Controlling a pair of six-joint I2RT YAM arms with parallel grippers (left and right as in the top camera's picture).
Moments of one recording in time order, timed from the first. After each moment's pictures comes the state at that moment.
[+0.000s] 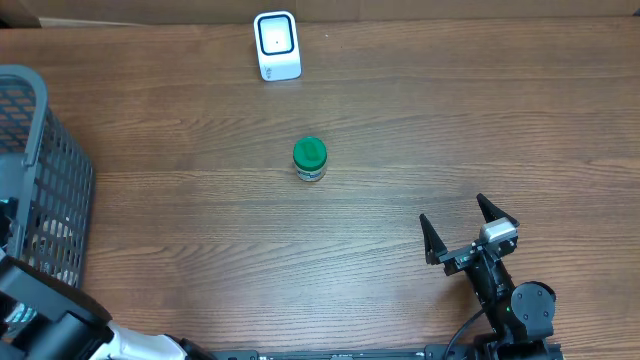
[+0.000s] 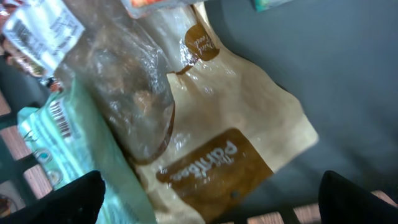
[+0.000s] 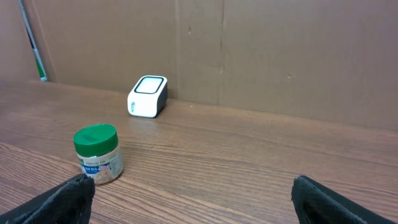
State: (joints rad) left arm 0.89 1.79 1.41 -1.01 -0.16 -0.37; right arm 0.14 0.01 0.02 -0.02 -0.20 -0.01
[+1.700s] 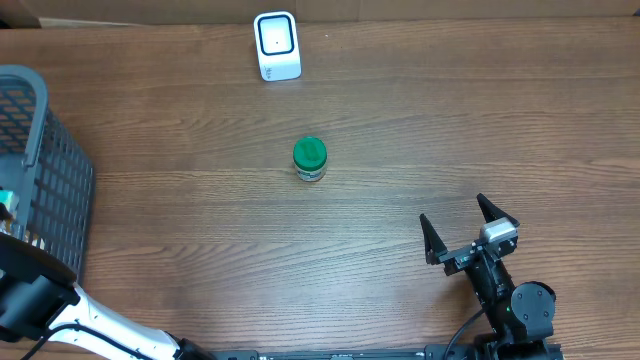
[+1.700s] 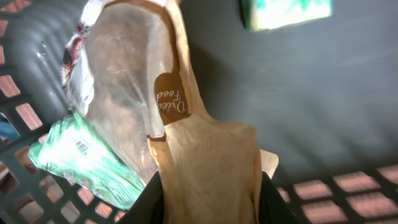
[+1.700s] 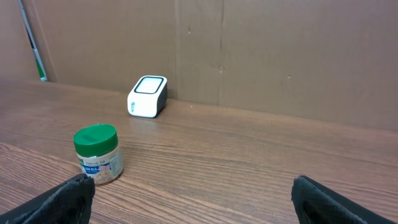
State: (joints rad) left arm 0.89 2.12 2.06 -1.48 -0.11 -0.36; right arm 0.14 0.01 0.02 -0.02 -0.20 -0.01
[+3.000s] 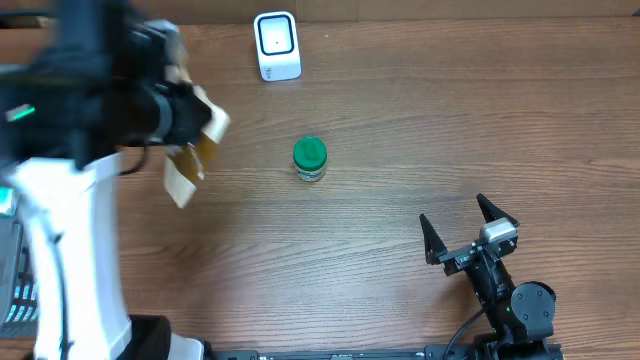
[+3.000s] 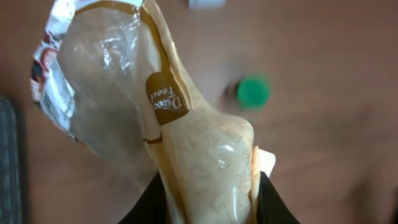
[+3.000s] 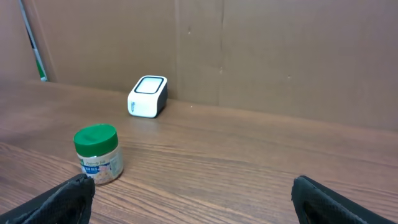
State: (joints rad) left arm -0.13 1.65 2.18 -1.67 0.09 -0.12; right arm 0.14 0.01 0.02 -0.02 -0.20 -0.01
